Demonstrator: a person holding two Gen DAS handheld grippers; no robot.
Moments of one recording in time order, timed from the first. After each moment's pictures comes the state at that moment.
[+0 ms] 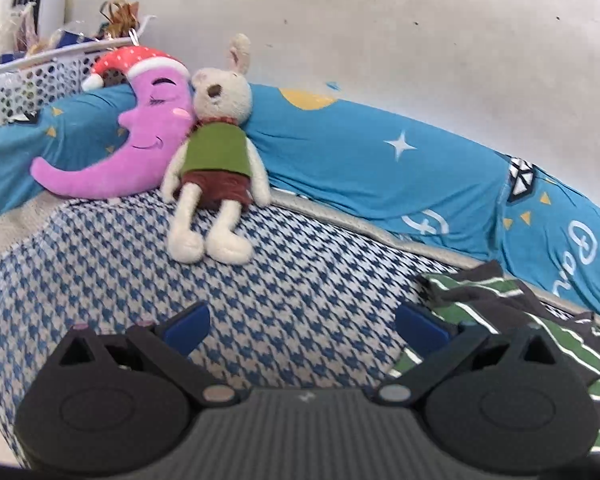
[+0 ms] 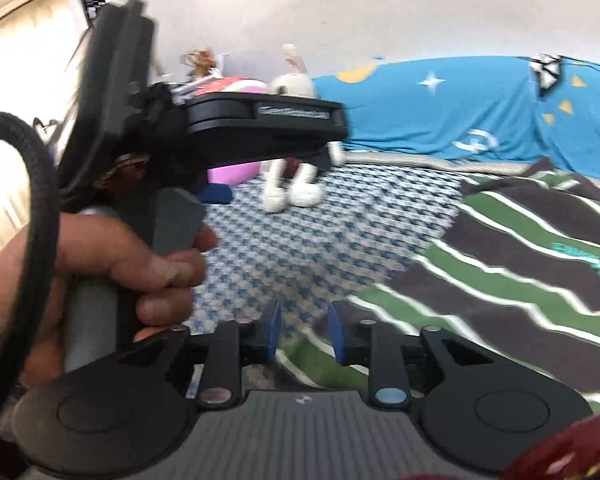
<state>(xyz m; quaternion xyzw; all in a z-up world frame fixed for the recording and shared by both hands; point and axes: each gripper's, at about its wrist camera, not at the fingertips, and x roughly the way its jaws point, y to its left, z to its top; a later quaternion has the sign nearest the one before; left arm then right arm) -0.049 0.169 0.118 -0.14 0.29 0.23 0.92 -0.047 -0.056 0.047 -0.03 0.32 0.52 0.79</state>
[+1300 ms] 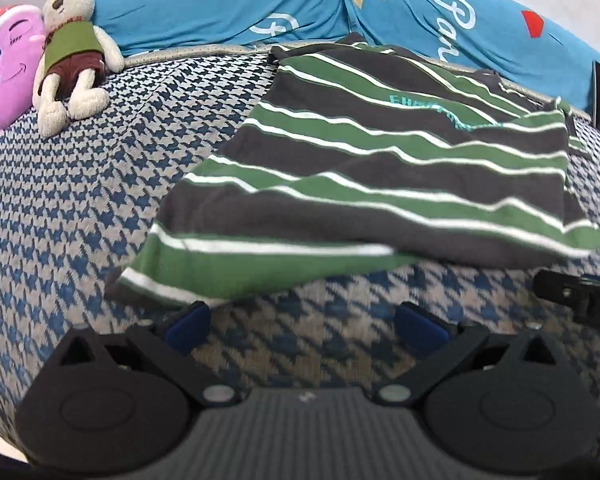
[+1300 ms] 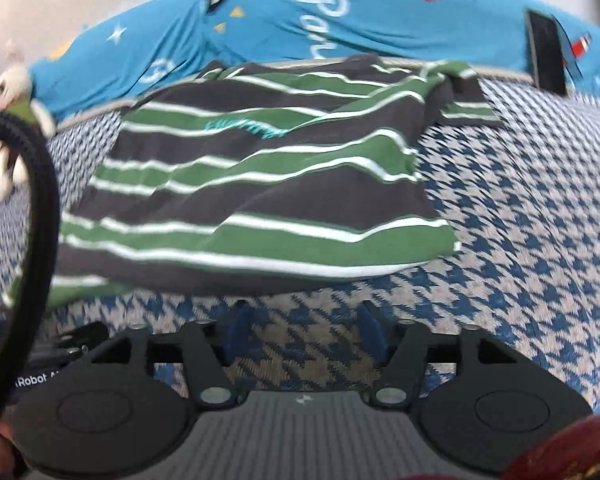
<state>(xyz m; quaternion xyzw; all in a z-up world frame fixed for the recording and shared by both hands) -0.096 0.053 0.018 -0.03 0.45 0.06 0.89 -0.014 -0.184 0.009 -0.06 0.43 0.18 0.88</state>
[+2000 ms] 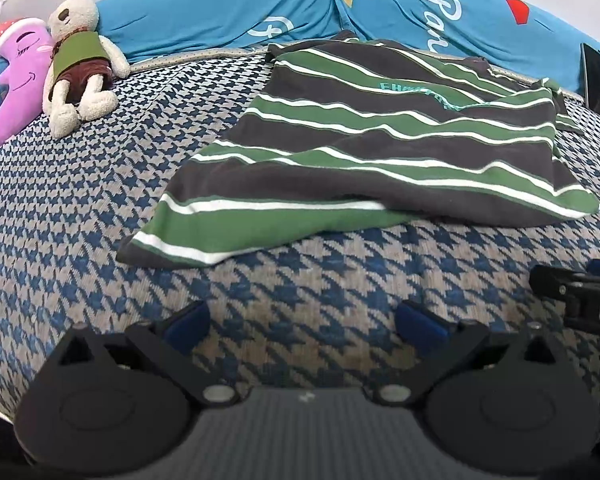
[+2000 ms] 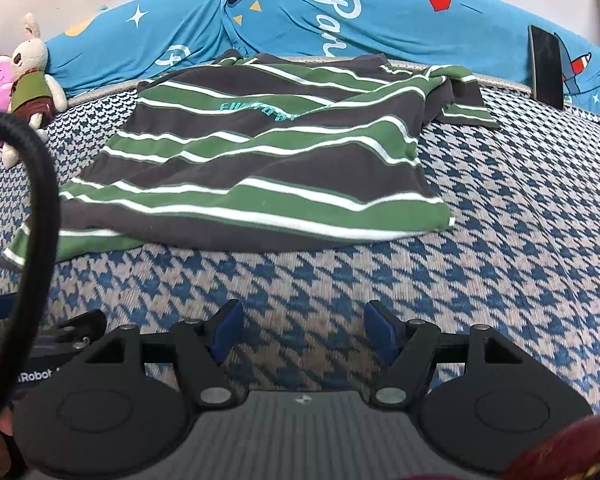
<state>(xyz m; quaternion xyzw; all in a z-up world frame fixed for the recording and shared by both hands) -0.125 0.045 0.014 -0.01 0.44 0.06 0.90 -0.045 -0.190 0.009 -0.08 0.42 0.18 0.88</state>
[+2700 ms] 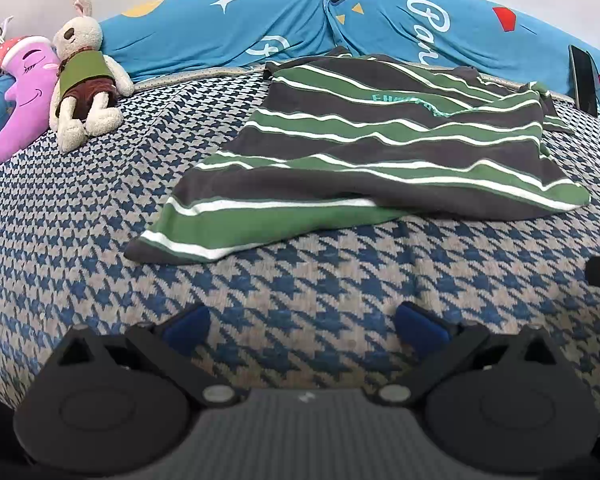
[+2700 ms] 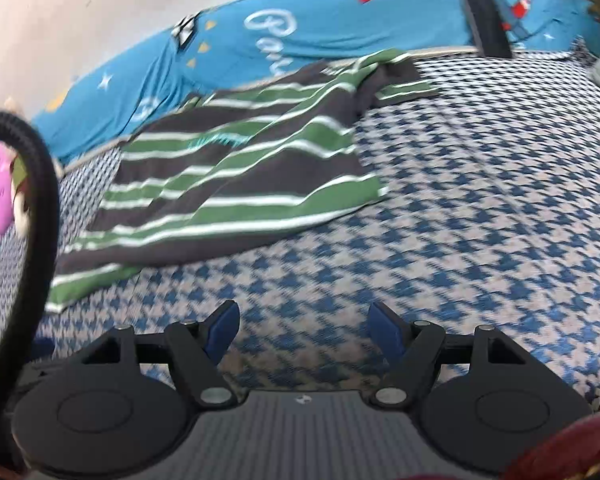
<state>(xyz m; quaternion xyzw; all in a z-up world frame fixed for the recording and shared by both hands) -0.140 0.039 0.015 0.00 0.41 0.06 0.91 -0.056 -0.257 0.024 0.05 0.42 0.16 0.89</state>
